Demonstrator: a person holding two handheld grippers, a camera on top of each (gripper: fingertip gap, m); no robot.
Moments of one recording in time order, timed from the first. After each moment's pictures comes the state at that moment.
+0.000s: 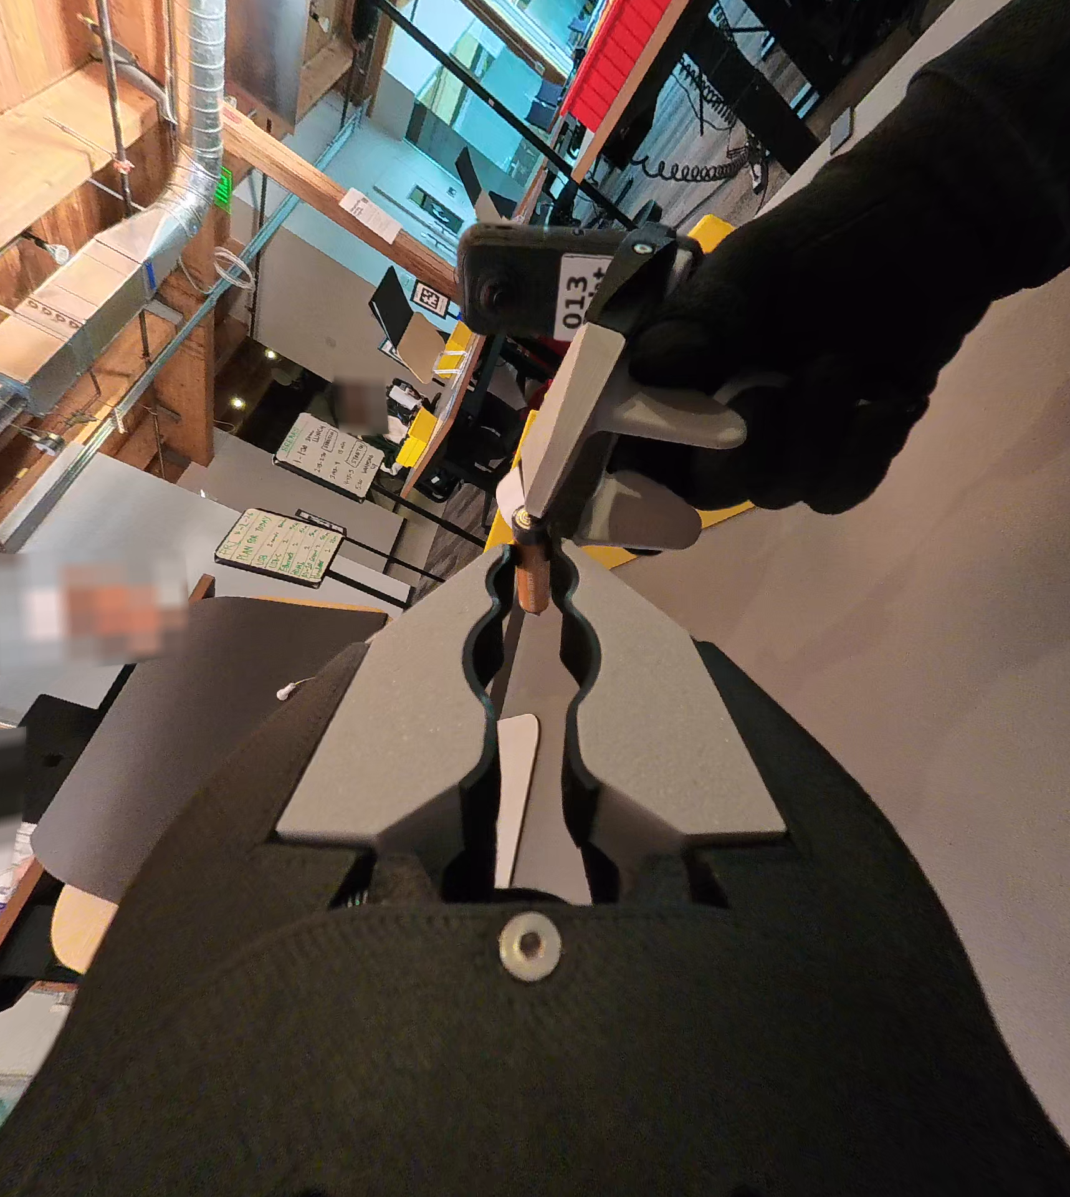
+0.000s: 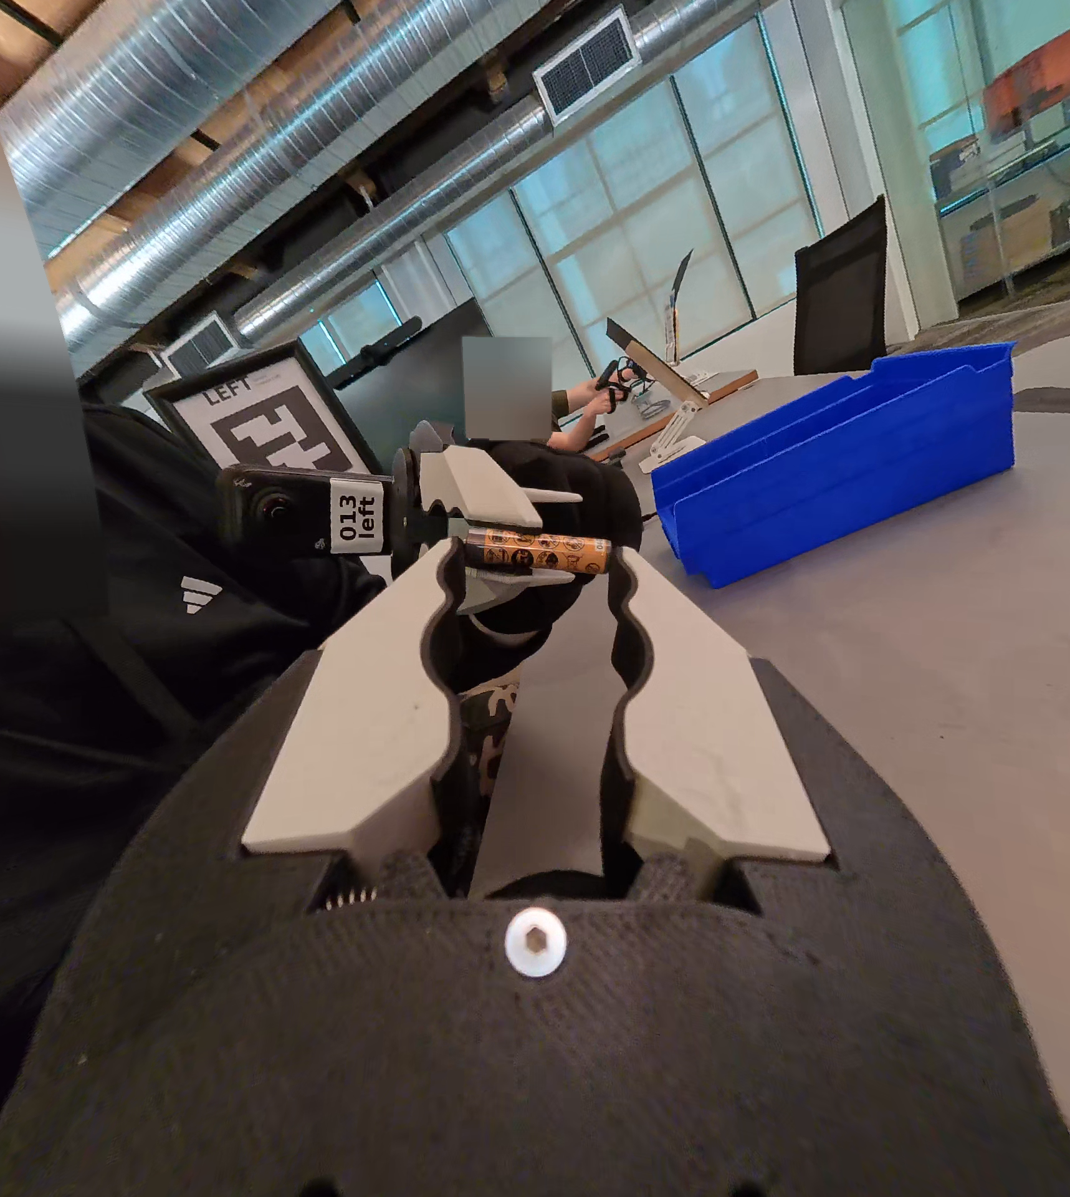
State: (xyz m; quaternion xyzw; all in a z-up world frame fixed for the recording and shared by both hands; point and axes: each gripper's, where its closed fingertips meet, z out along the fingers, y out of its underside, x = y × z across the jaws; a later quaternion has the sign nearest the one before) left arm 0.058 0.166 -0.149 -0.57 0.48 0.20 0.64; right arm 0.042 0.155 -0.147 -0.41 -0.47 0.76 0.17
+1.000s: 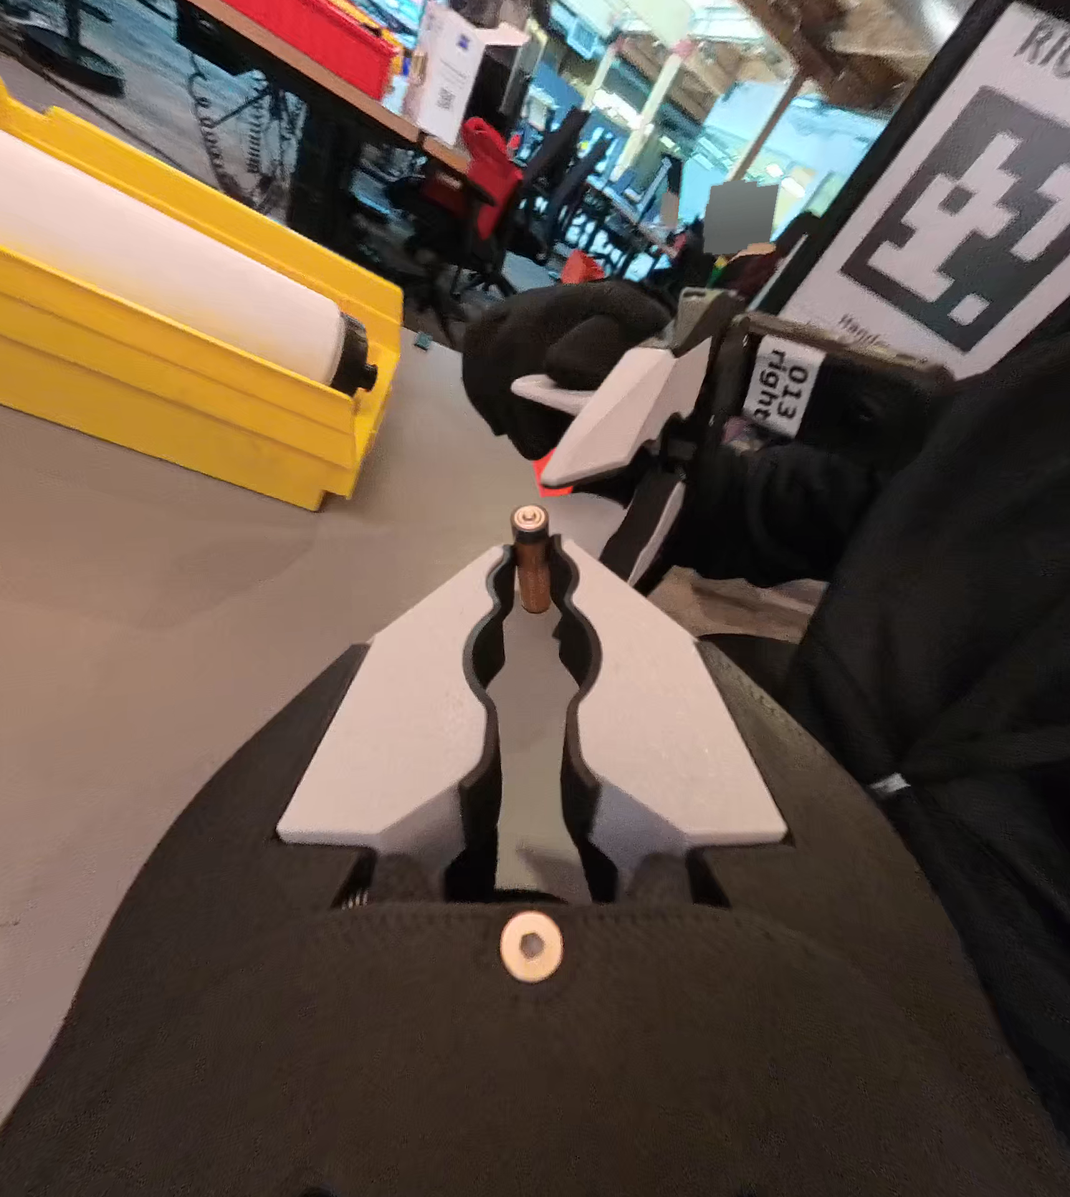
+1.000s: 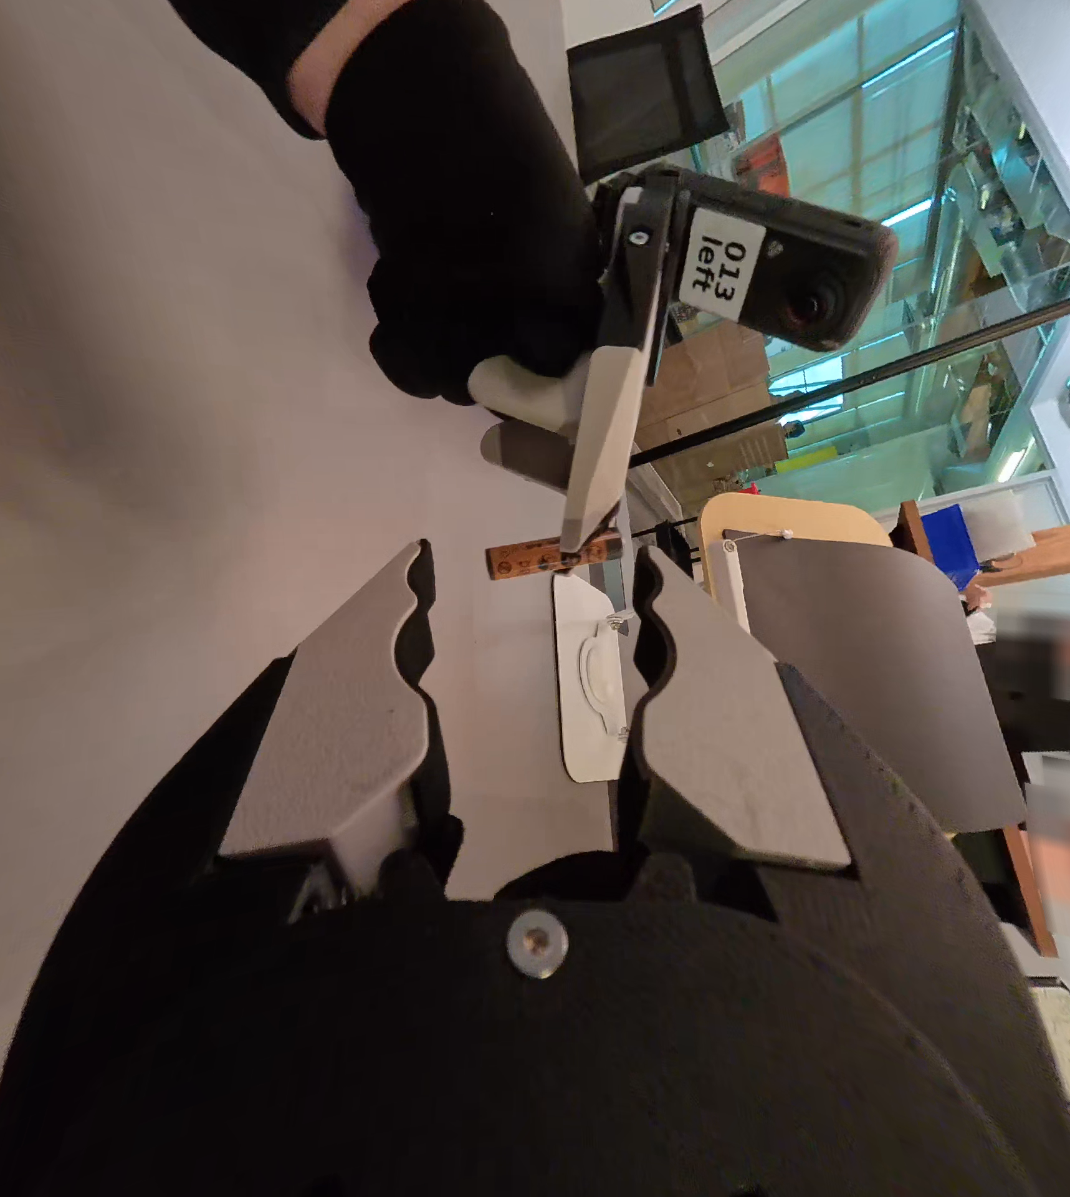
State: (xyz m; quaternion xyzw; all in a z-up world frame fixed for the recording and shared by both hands) left arm 0.037 0.148 -0.165 -0.72 0.26 -0.48 0.43; right arm 0.030 0.136 -0.171 -0.17 -0.78 0.15 0.58
